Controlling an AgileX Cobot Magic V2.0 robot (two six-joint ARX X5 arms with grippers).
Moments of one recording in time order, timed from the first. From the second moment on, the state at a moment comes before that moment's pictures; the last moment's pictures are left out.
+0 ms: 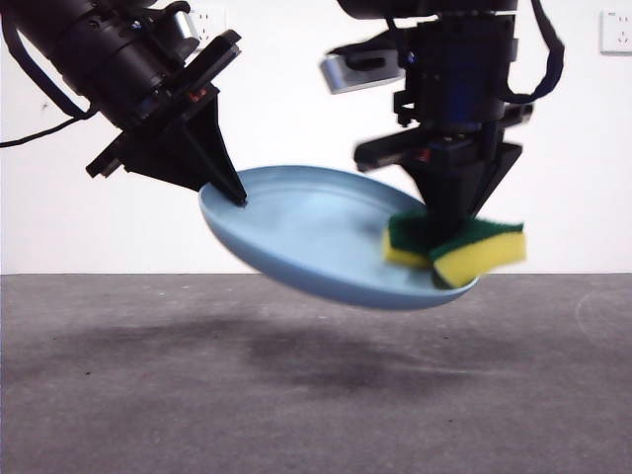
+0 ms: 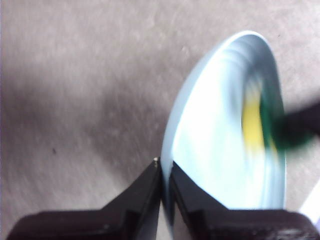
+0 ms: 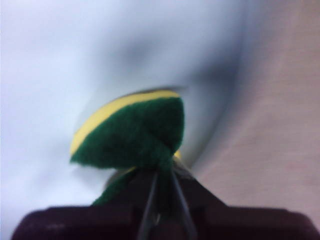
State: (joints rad) left arm -0.45 1.48 1.05 -0.39 0.40 -0.17; right arm 0.75 1.62 1.22 -0.80 0.42 0.00
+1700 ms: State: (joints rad) left arm -0.32 1.74 1.06 -0.29 -0.02 -0.02; right arm 0.71 1.19 1.21 -0.64 0.26 0.01
